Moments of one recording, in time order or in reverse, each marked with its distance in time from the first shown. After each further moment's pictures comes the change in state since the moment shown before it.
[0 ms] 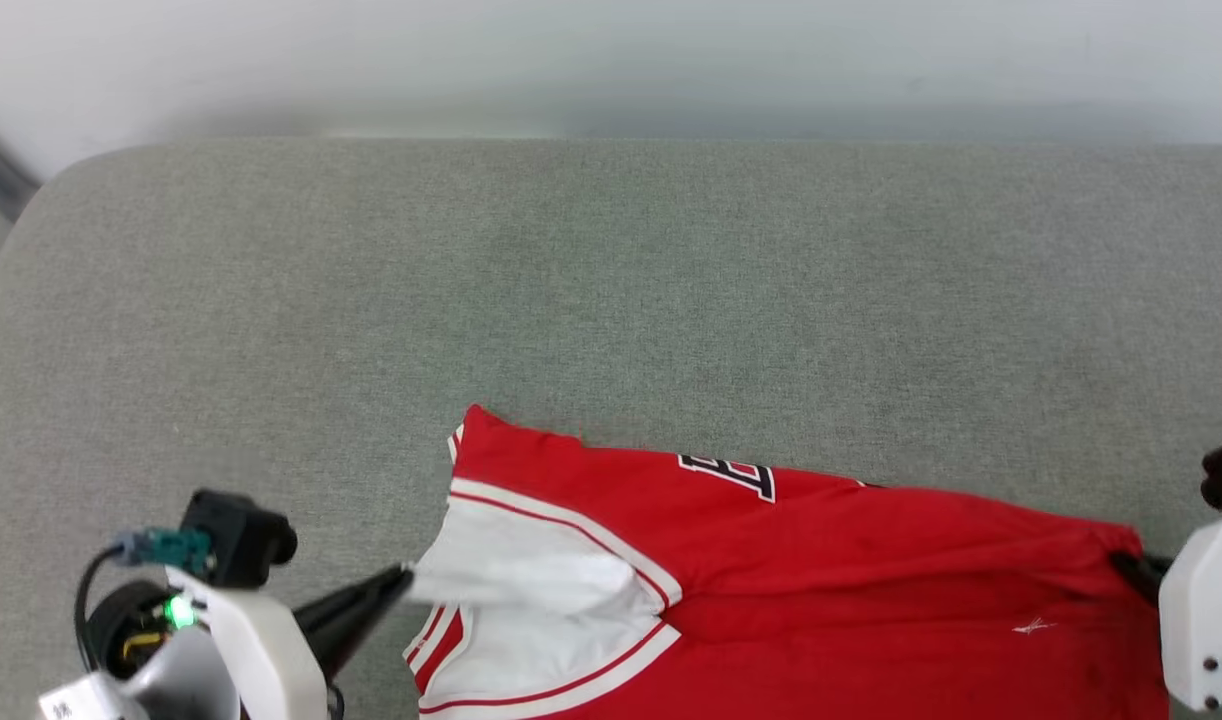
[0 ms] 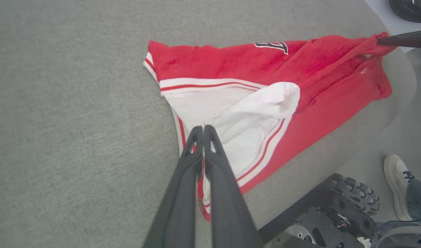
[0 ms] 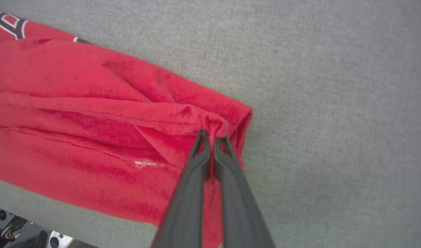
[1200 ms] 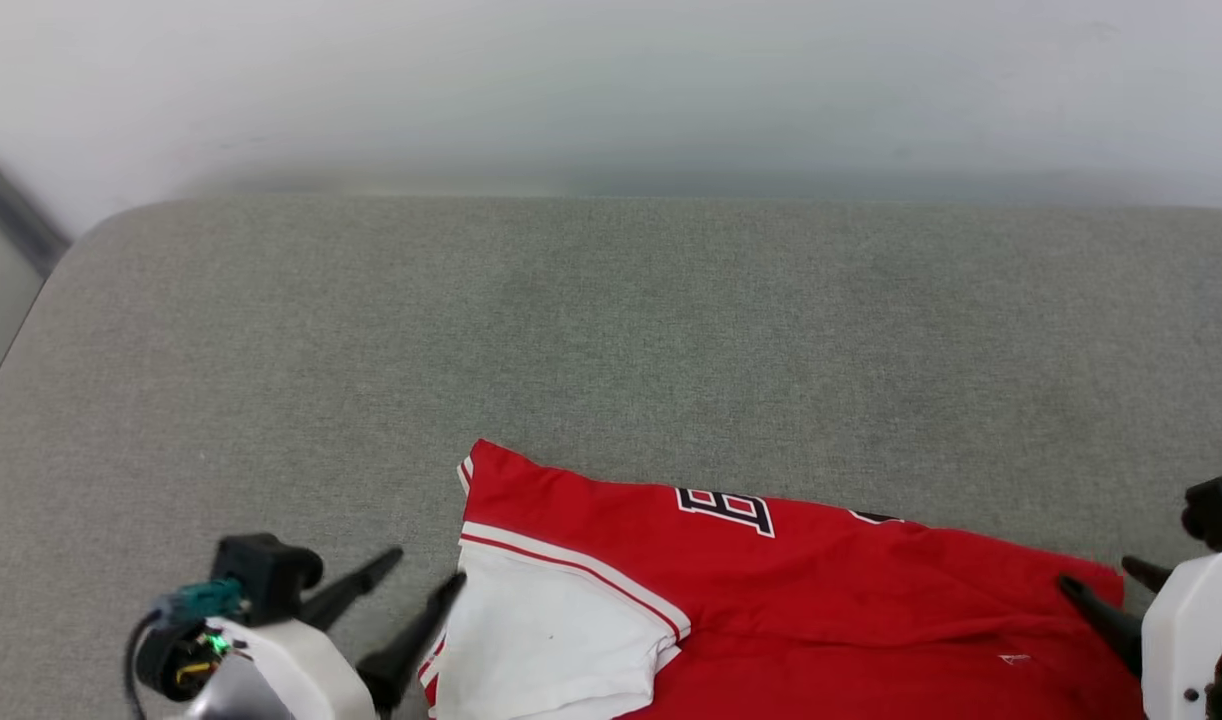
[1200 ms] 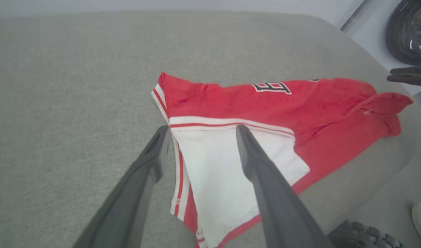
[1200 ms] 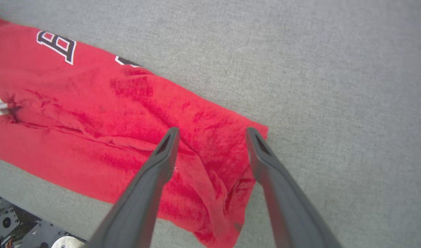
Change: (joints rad) left arm 0.054 -0.149 -0.054 0.162 0.119 0.017 -0.215; right arm 0.067 -0.045 0.083 0.019 0.042 0.000 -0.142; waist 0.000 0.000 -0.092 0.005
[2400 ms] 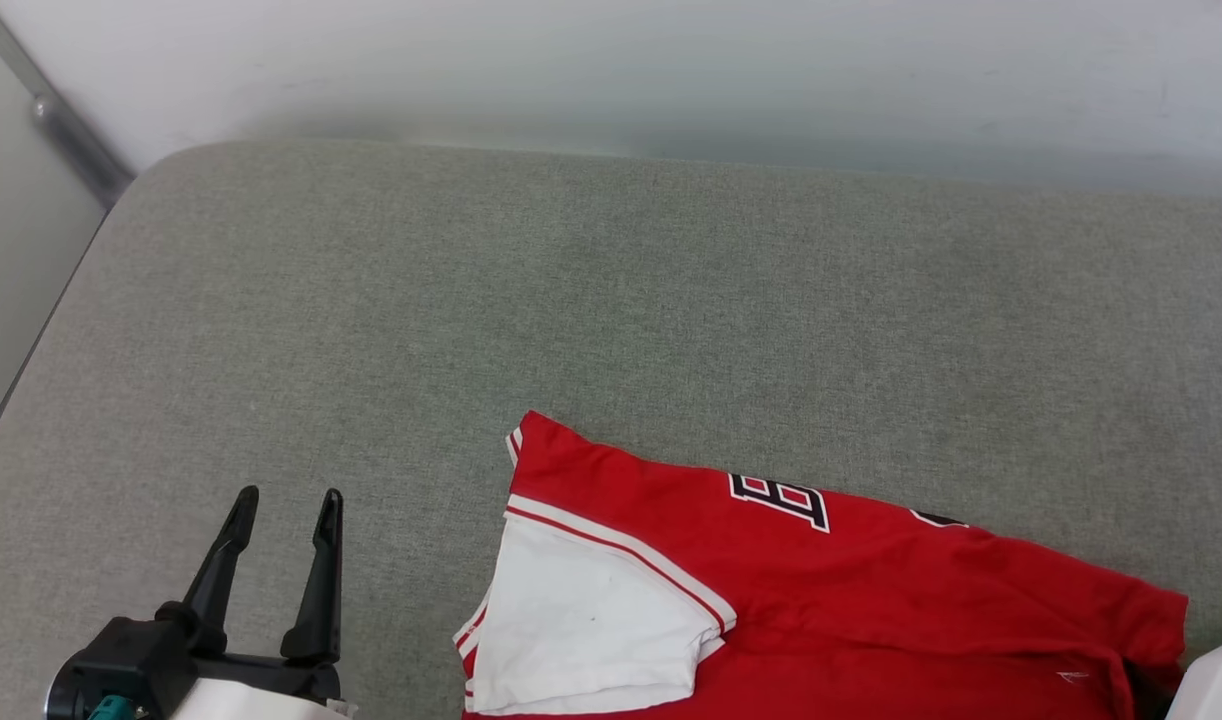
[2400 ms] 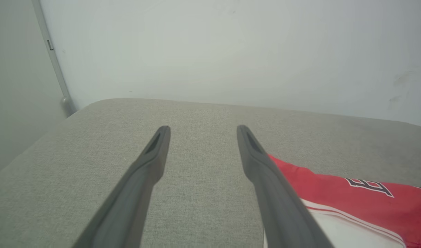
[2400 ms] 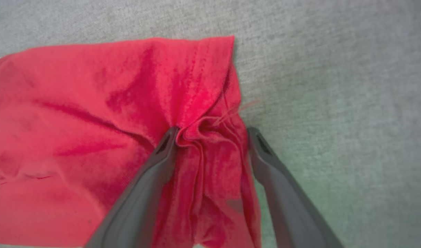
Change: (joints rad) left arm 0.252 -0.500 0.628 0.037 0.552 -0.143 -0.312; right arm 0.063 0.424 -0.455 0.174 -0.232 -0.002 0.106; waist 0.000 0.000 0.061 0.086
